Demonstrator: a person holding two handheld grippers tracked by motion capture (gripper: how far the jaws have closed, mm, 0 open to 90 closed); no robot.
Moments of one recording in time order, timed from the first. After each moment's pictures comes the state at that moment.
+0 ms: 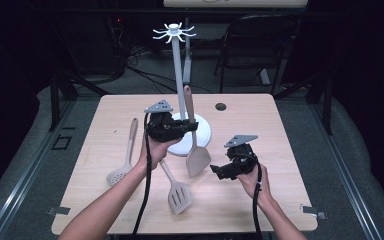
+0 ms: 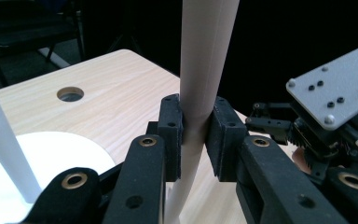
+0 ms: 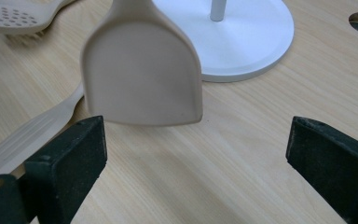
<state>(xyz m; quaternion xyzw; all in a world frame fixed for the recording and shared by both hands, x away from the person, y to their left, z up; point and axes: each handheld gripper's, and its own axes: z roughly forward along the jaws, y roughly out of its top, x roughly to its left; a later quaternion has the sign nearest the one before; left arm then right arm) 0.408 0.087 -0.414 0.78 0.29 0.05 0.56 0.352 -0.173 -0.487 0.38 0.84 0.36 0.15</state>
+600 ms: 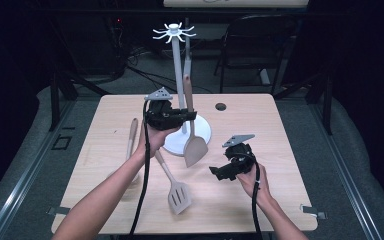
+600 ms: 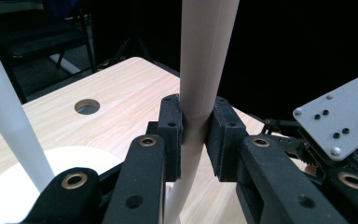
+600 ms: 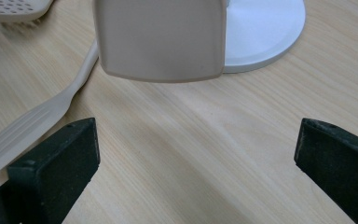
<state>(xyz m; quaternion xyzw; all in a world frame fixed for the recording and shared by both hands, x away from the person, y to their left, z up) 0.428 0.088 -0.397 0.78 0.28 0.07 0.55 0.358 -0.171 -0.494 0.37 0.85 0.35 0.13</state>
